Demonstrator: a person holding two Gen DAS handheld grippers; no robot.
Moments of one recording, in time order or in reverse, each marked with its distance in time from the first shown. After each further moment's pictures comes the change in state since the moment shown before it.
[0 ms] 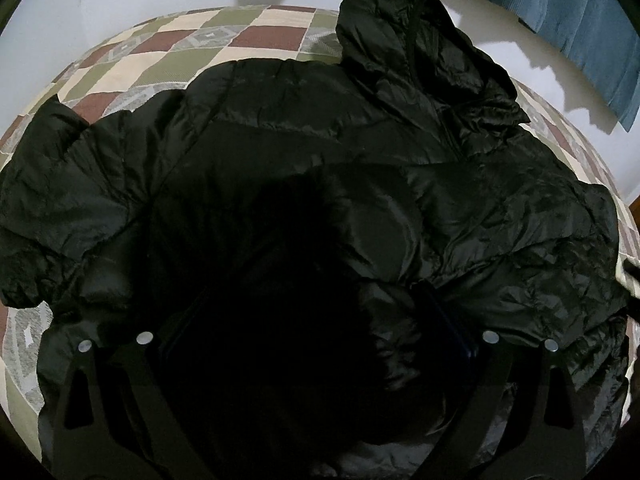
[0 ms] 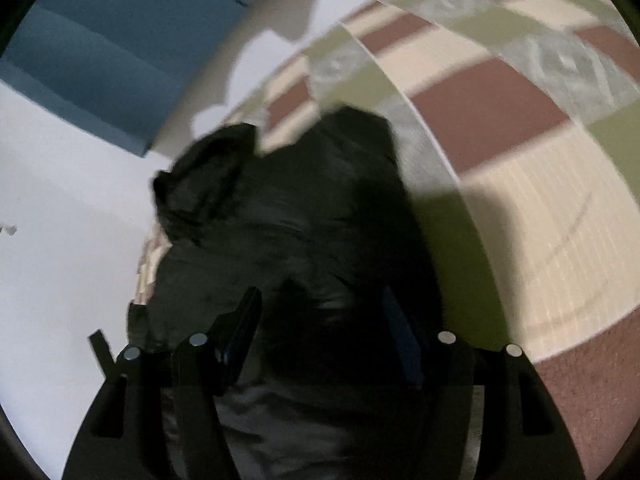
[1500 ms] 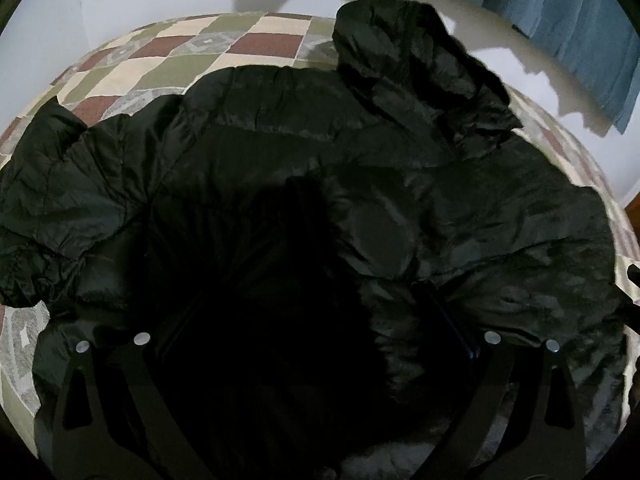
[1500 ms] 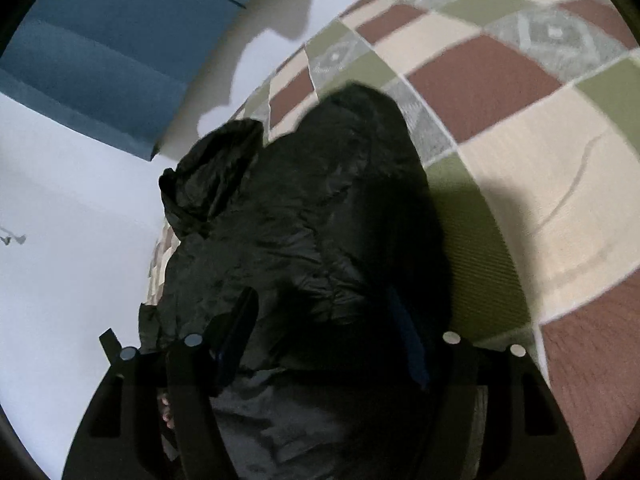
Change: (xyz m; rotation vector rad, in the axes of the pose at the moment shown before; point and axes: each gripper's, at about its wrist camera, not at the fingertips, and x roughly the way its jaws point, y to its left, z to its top) left arm -0.007 0.004 0.000 -0.005 -0.026 -0.041; right arm -0.021 0.021 -0.017 -0.016 -0.050 0.029
